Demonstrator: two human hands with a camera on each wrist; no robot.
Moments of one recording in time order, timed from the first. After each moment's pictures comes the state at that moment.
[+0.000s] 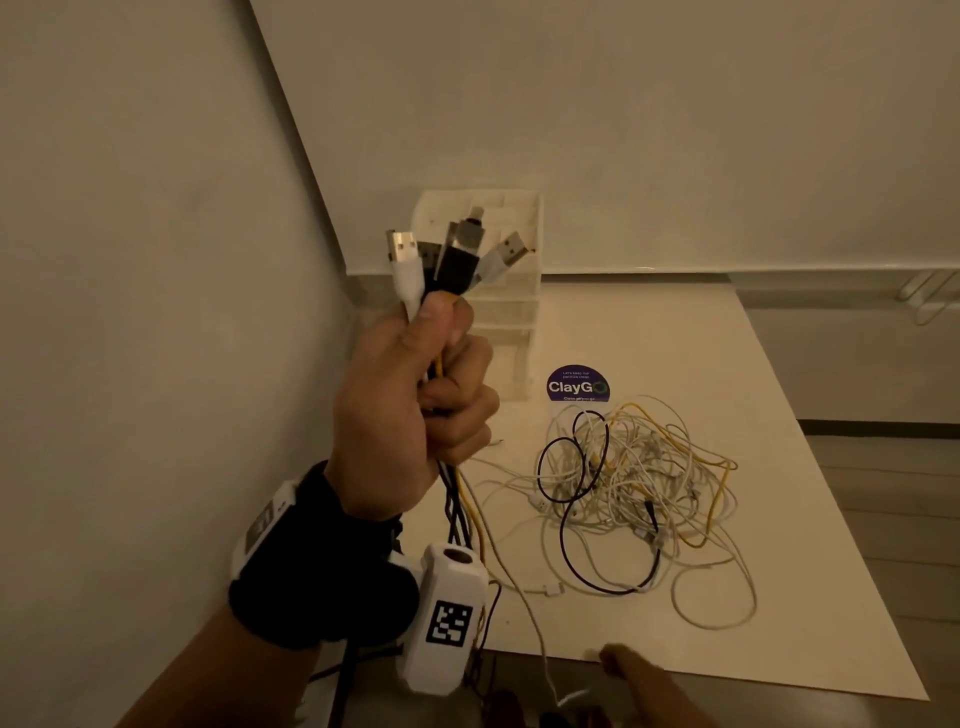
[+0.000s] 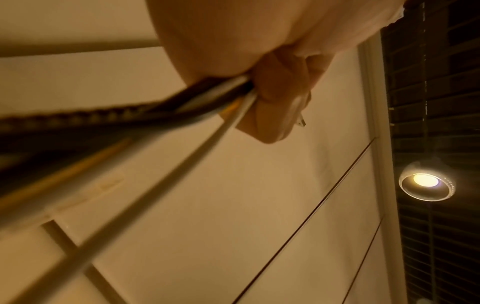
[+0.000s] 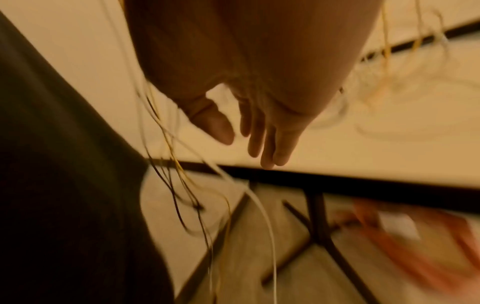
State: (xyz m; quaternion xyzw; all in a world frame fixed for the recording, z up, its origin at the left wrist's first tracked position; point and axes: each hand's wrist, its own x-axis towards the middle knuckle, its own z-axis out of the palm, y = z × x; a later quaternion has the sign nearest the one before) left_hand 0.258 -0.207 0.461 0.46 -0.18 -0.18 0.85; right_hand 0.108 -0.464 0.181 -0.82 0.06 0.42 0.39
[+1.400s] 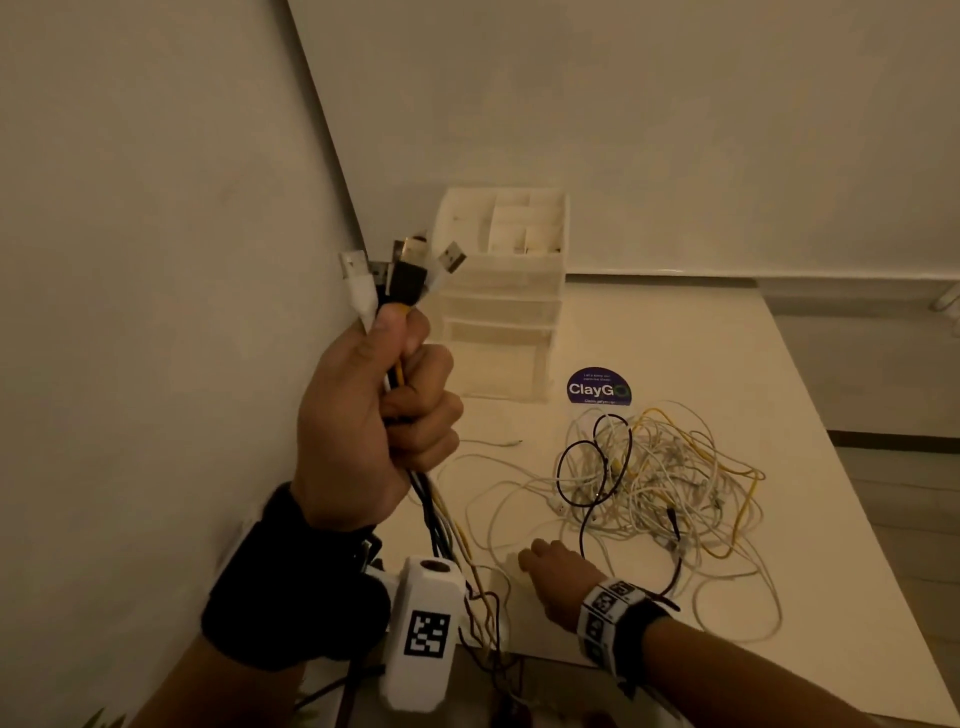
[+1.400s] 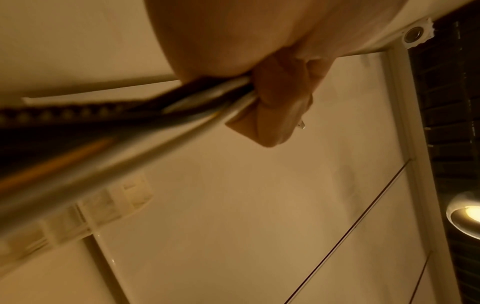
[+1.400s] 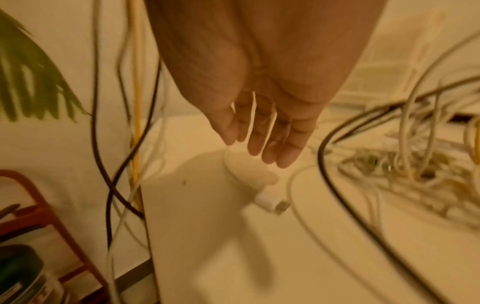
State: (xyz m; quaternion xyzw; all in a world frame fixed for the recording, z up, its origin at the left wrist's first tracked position) left_hand 0.267 -0.163 0.442 0.41 -0.20 -0.19 0.87; right_hand 0.239 -0.349 0.164 -0.93 -0.18 0.30 0.10
